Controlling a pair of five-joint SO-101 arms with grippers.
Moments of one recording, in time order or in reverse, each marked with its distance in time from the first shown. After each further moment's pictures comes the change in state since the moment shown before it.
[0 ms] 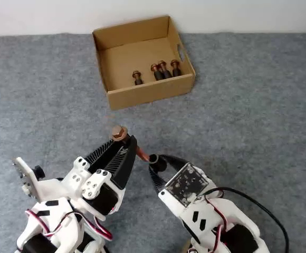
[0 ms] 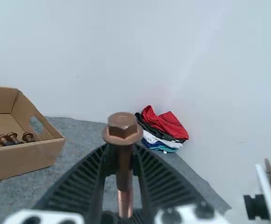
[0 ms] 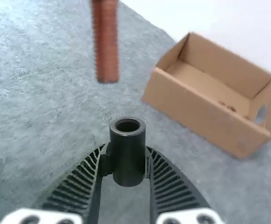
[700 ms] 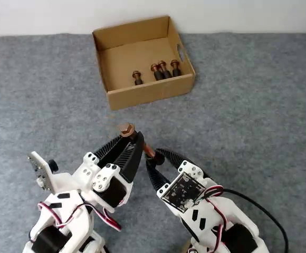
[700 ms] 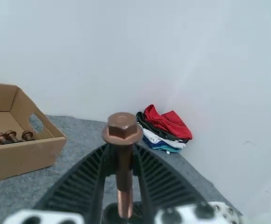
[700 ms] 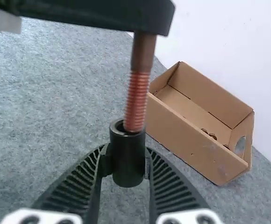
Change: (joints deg) left arm 0.0 0.4 7.6 -8.3 0.0; right arm 0.0 0.0 0.1 -4.5 5.7
